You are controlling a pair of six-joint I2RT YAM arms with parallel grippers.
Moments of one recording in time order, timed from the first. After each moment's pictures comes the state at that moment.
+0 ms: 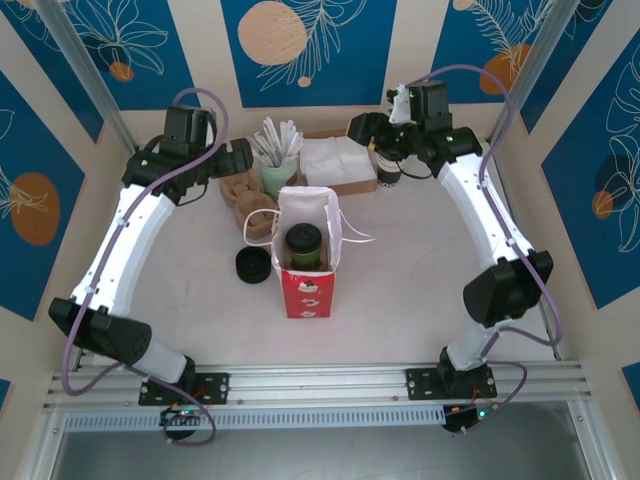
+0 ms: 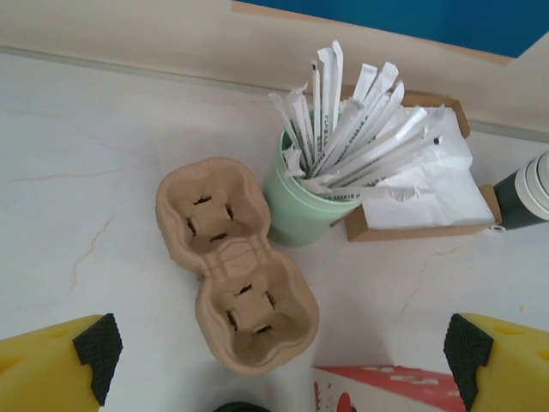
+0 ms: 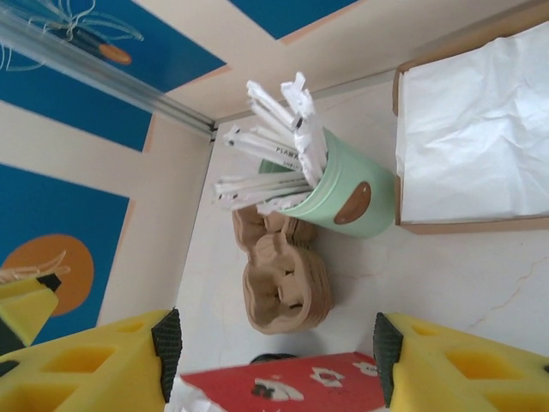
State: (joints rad) left arm -0.30 1.53 1.80 -0.96 -0.10 -0.40; right arm 0.27 1.75 1.91 -0.76 -0.49 0.62
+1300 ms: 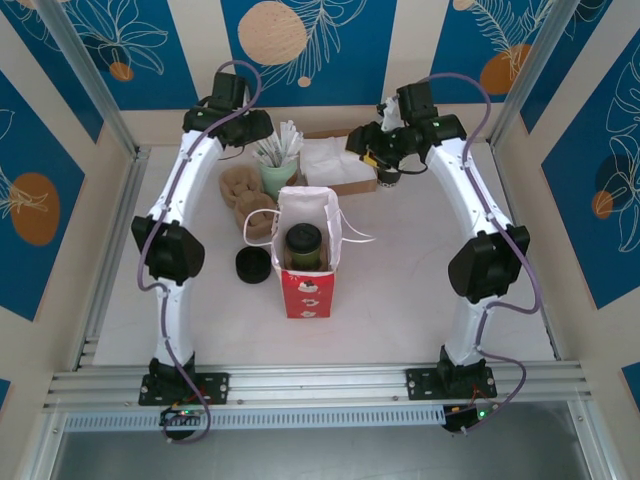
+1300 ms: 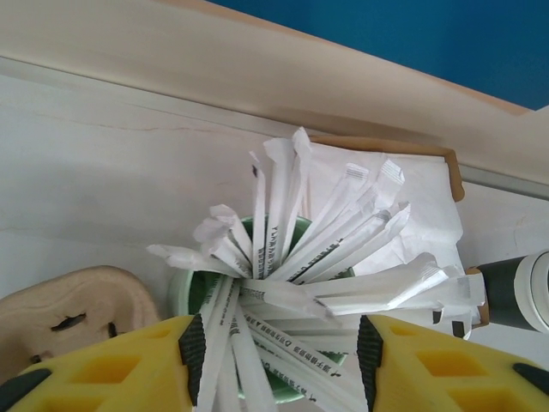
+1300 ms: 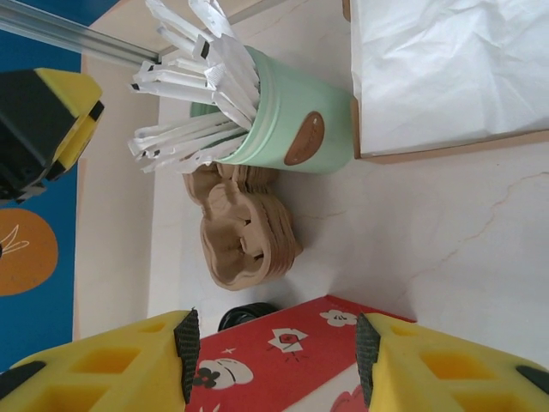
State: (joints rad) left arm -0.29 2.21 2.44 -0.98 0.04 -0.50; right arm 0.25 1.90 2.04 -0.98 -0.55 0.55
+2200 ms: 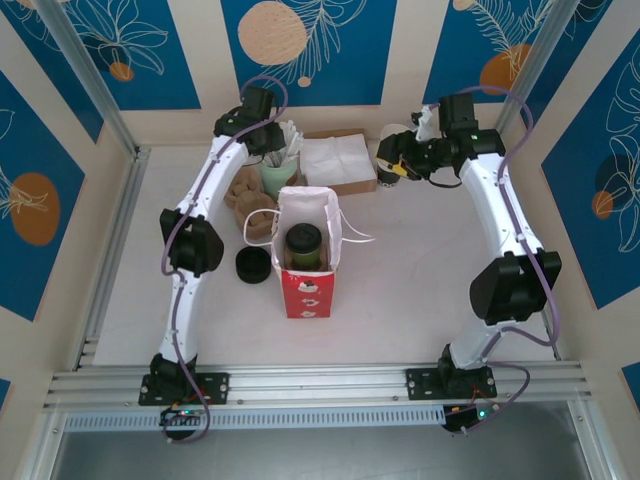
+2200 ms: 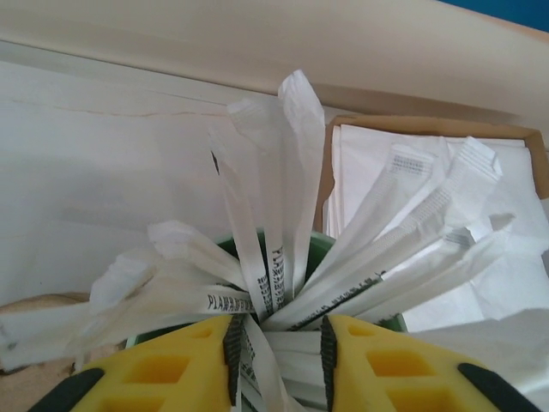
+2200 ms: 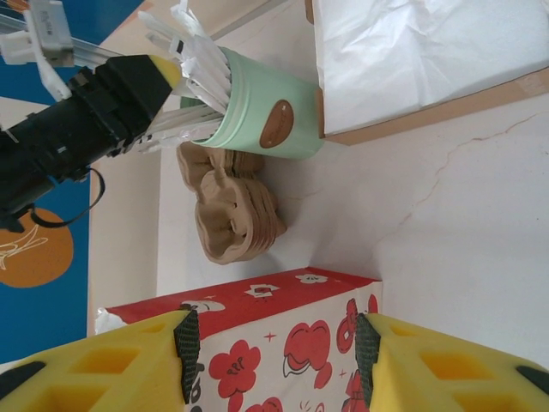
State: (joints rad) left arm -0.35 2.40 2.57 -0.98 -0.10 -0.49; right arm 0.10 1.70 1.80 -0.97 -0.65 0.50
